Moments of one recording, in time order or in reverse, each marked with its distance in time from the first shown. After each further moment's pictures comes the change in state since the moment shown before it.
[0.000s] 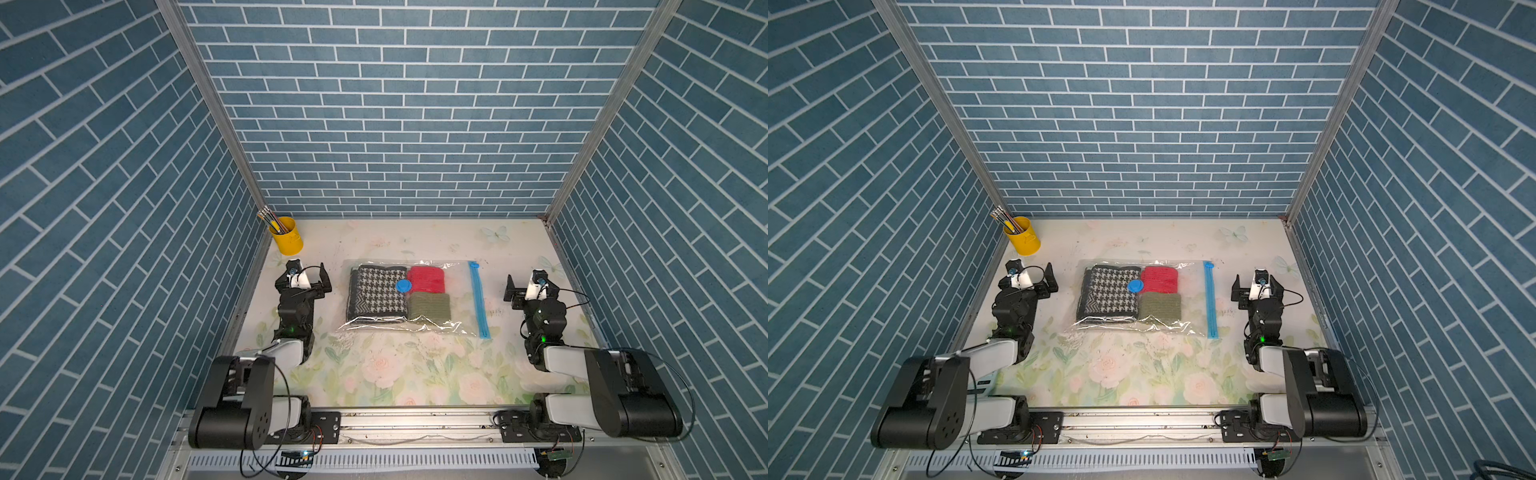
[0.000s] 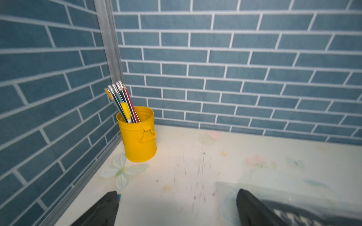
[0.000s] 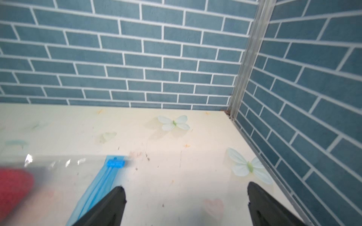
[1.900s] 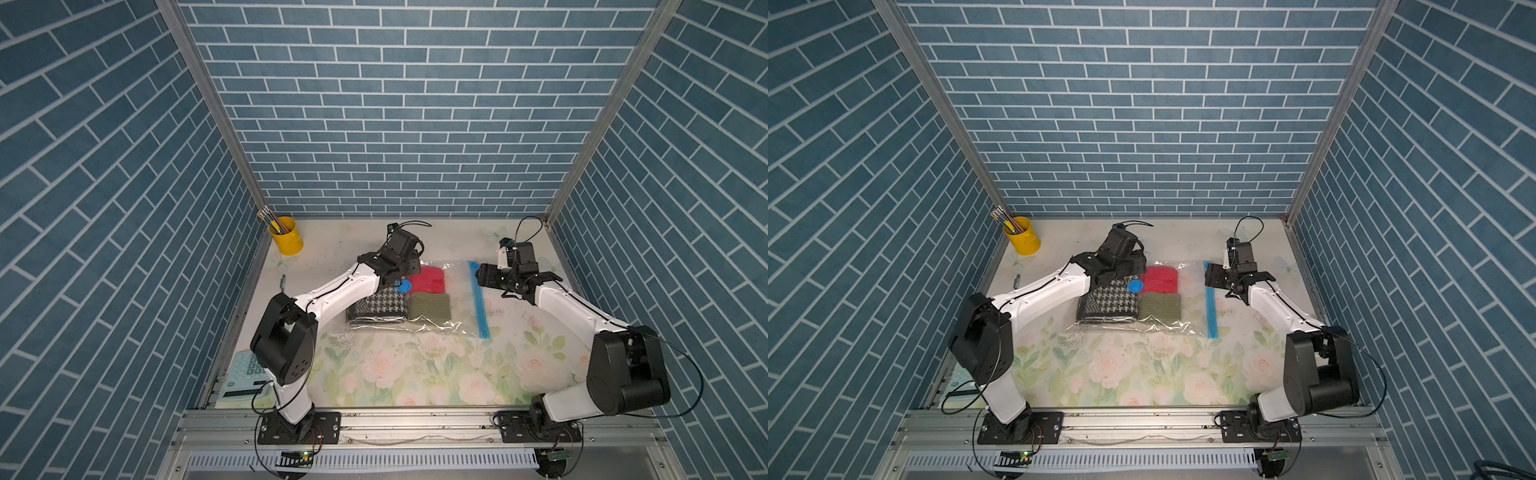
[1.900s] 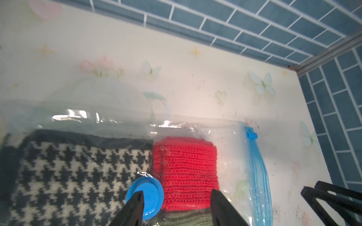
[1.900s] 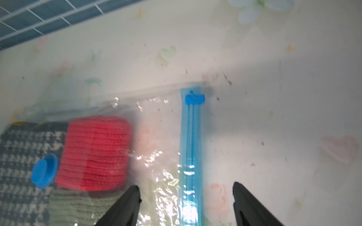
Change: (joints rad) left arm -0.624 0.547 1.080 -1.278 0.061 -0.604; right arm 0.160 0.188 0.664 -1.265 -0.255 0.361
